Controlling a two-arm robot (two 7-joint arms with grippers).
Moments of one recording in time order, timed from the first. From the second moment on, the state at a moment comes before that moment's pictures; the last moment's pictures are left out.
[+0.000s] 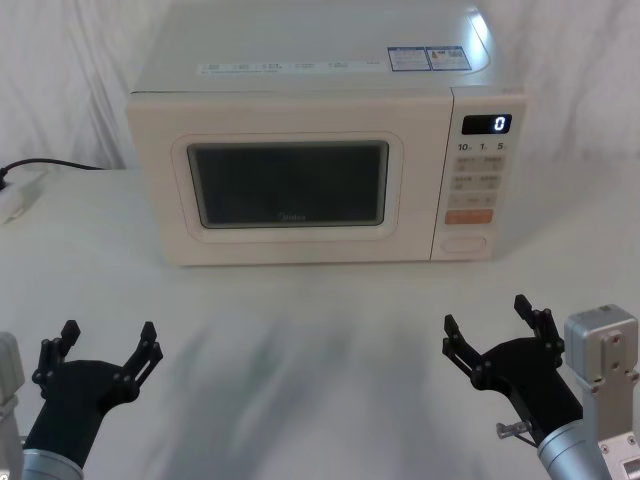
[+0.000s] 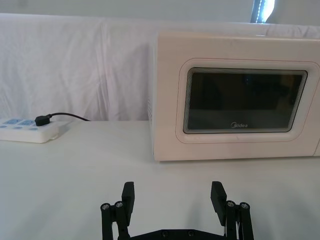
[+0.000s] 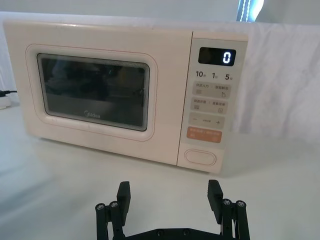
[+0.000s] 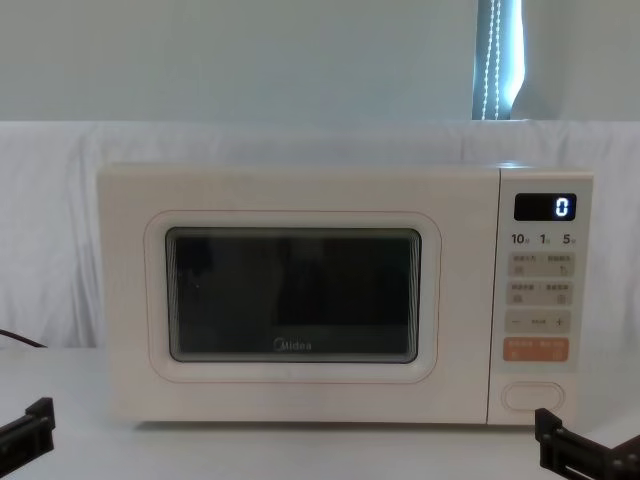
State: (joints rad) left arm 0.27 0.24 0.04 -1.85 -0.25 -0.02 -0.02; right arm -0.17 0.19 -0.26 -1.77 0.07 -0.06 -0.03
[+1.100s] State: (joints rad) left arm 0.27 0.24 0.04 -1.85 -0.25 -0.02 -0.02; right arm -0.17 0.19 -0.26 -1.77 0.07 -0.06 -0.03
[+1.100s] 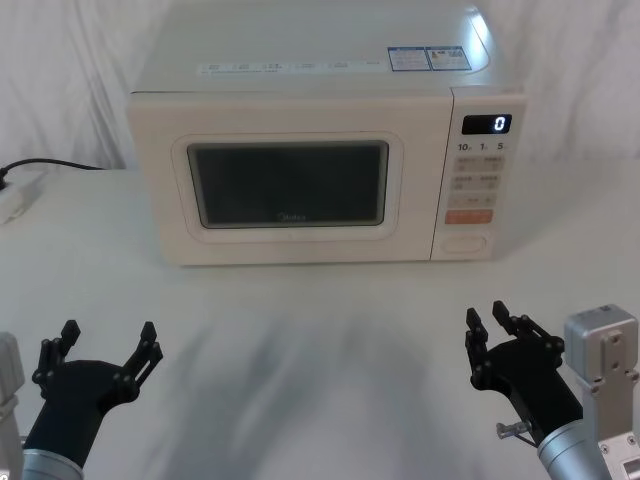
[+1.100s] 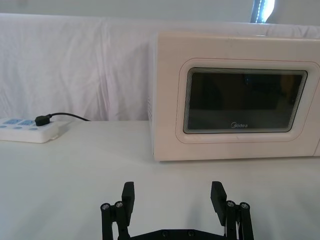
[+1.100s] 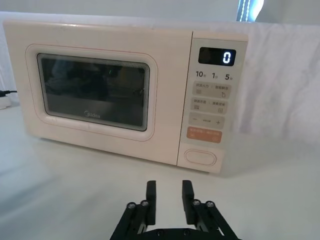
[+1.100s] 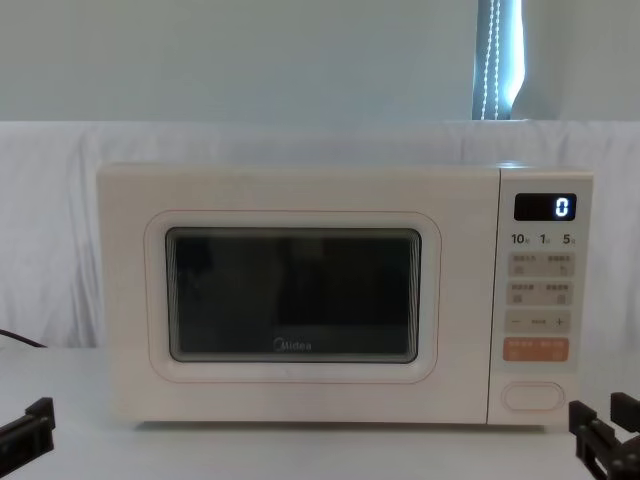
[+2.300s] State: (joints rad) left arm 0.27 0.24 0.04 -1.85 -0.25 -0.02 -0.02; right arm -0.09 0.14 -0.19 -1.69 0.11 -0.01 0.08
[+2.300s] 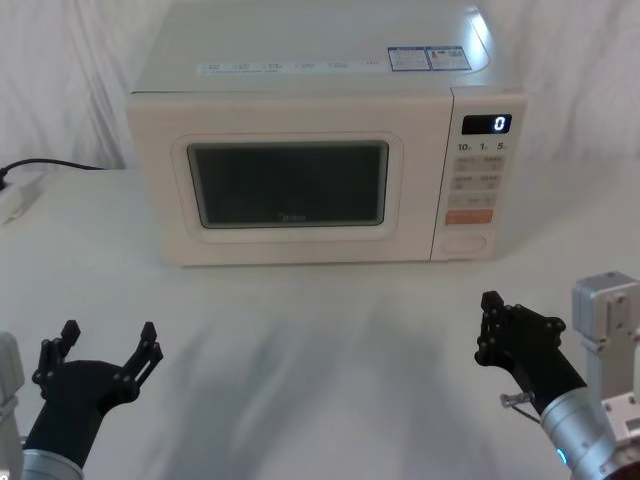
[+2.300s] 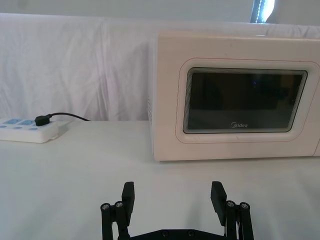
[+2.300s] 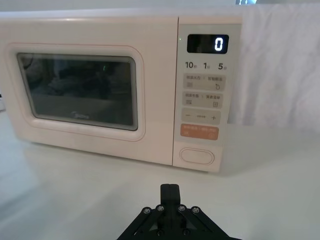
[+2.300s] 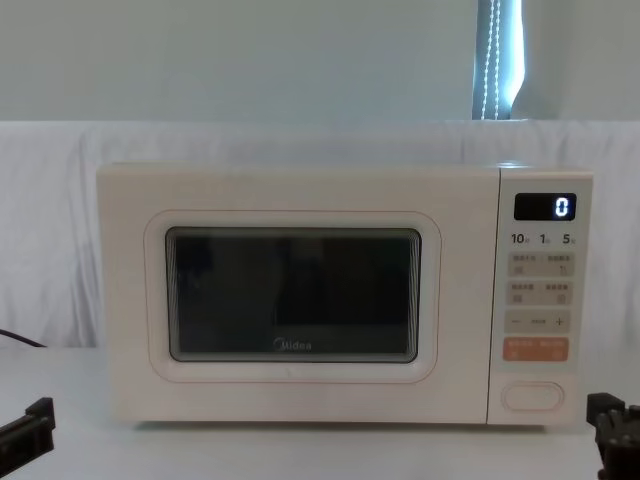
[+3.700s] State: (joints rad) left arm 0.27 0.24 0.04 -1.85 -0.25 -0.02 -0.02; right arm 0.33 0.11 -0.17 -1.16 0.13 -0.03 0.20
